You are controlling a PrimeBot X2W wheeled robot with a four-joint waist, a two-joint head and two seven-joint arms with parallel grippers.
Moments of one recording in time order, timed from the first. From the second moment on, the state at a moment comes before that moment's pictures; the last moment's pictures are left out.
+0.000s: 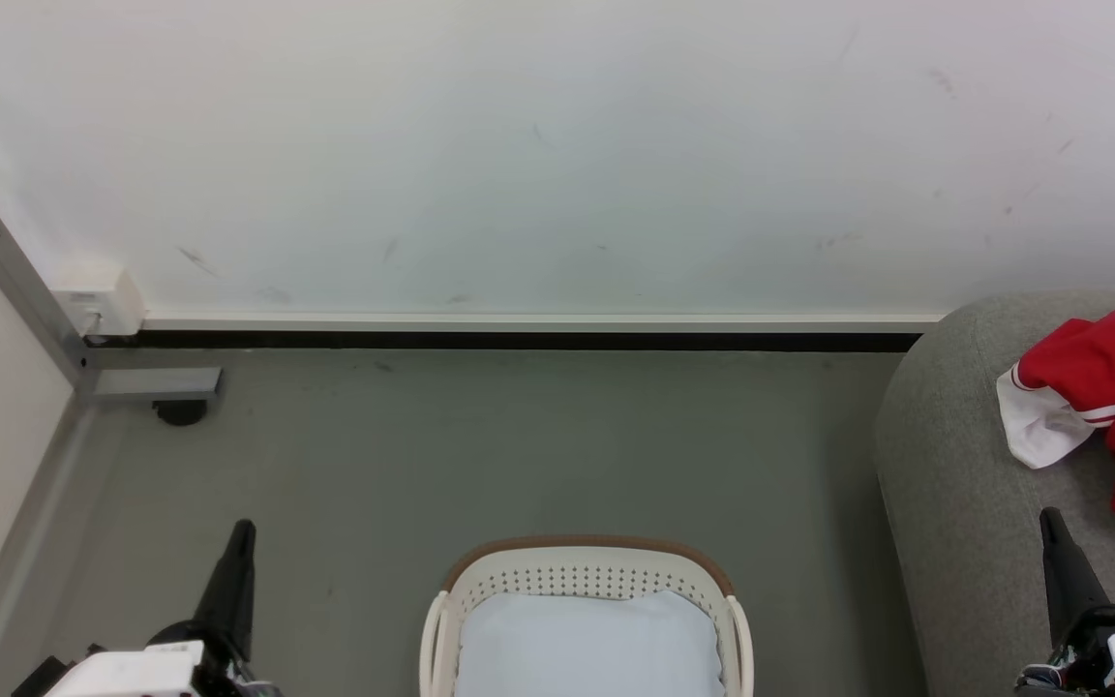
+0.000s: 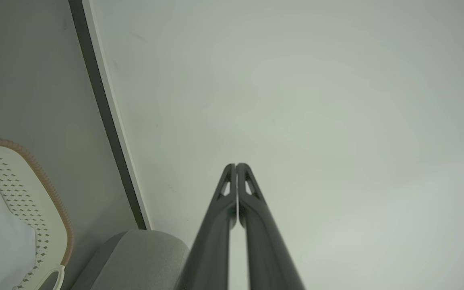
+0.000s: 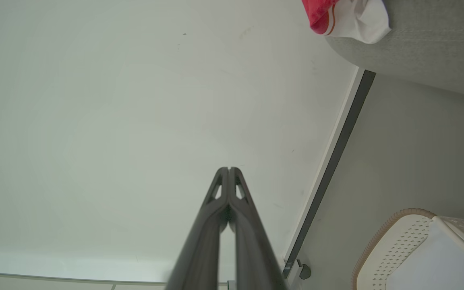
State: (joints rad) left arm -0.10 0.05 0.11 0.25 -1.61 -0.13 0.11; right arm -0.11 -0.06 -0.10 0.25 1.62 0.13 0.11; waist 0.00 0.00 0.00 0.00
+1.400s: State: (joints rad) left arm -0.10 0.05 0.11 0.25 -1.61 -0.13 0.11; right arm -0.11 -0.05 -0.11 0.25 1.62 0.13 0.11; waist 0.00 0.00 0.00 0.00
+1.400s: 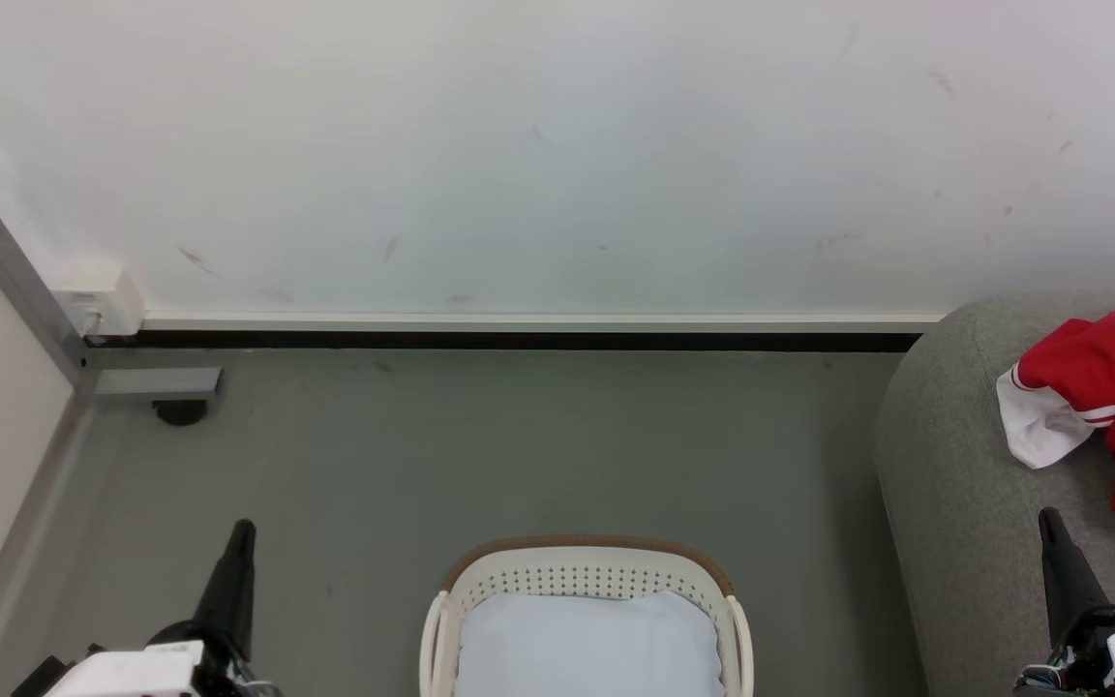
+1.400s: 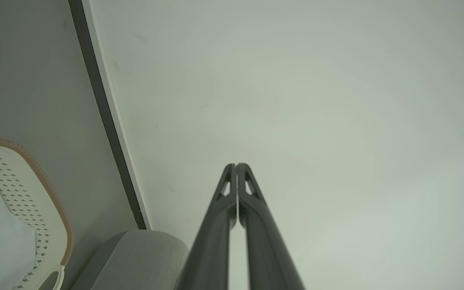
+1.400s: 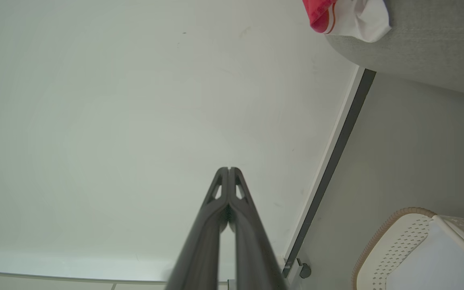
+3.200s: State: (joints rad) left arm -0.10 0.05 0.11 0.25 -1.61 -0.13 0.11; right arm -0.11 -0.05 -0.11 0.25 1.62 0.13 0.11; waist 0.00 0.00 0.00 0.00
